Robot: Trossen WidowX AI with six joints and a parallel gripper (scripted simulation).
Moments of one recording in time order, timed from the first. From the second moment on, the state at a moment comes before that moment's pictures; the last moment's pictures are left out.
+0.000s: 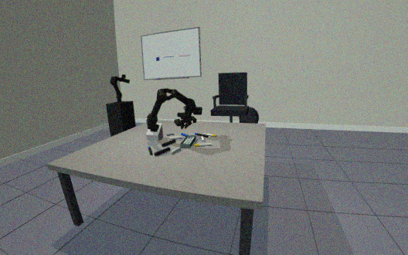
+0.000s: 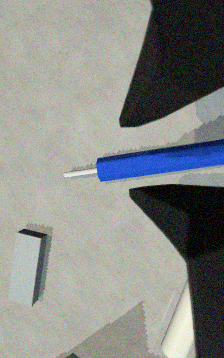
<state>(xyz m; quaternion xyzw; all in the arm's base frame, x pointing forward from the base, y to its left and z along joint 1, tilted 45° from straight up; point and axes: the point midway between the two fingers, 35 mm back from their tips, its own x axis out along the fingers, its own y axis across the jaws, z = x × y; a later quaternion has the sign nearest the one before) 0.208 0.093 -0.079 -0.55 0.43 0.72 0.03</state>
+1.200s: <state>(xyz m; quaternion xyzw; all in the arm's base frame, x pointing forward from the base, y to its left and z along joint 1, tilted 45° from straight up) 0.208 0.078 -0.095 -0.55 0.43 0.72 0.03</state>
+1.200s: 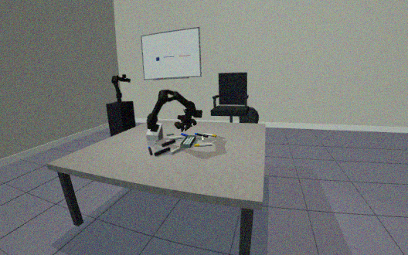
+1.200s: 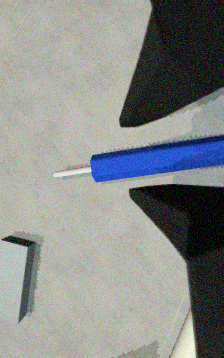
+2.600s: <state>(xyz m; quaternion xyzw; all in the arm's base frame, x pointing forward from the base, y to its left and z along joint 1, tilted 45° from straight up) 0.208 0.060 -0.113 -0.55 0.43 0.72 0.03</state>
